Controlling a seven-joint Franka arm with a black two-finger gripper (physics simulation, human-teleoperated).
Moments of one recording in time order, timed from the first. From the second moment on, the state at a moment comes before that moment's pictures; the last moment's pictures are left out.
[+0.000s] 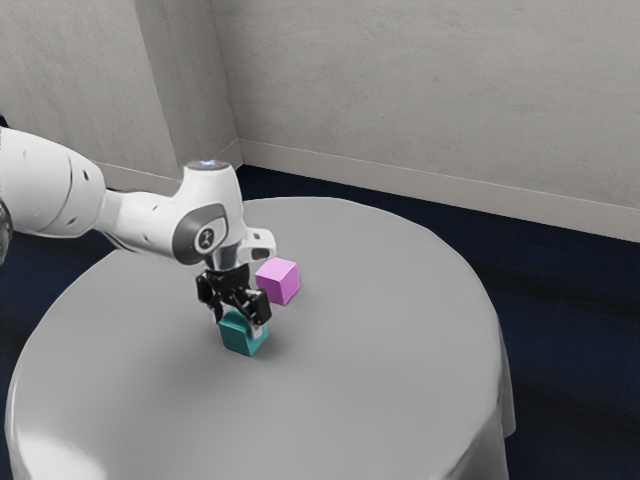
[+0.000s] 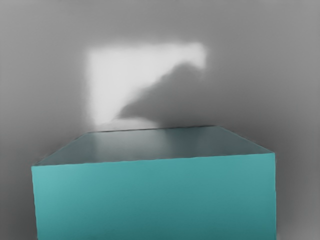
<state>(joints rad) 0.05 0.37 -0.06 -2.00 0.00 2.27 0.05</state>
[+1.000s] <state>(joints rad) 0.03 0.37 -0.05 -1.87 0.04 2.22 0.04</state>
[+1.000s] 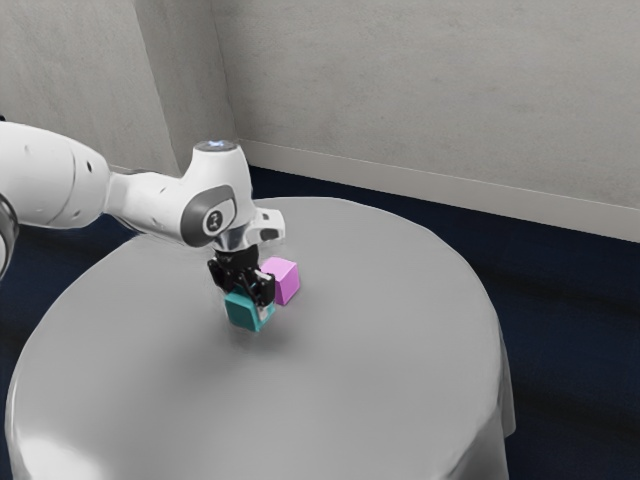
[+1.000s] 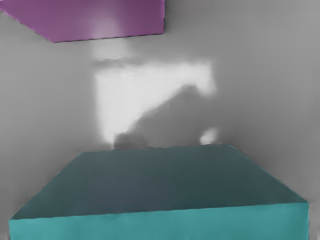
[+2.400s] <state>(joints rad) 0.05 0.66 -0.05 -1.34 0.01 1.95 0.04</state>
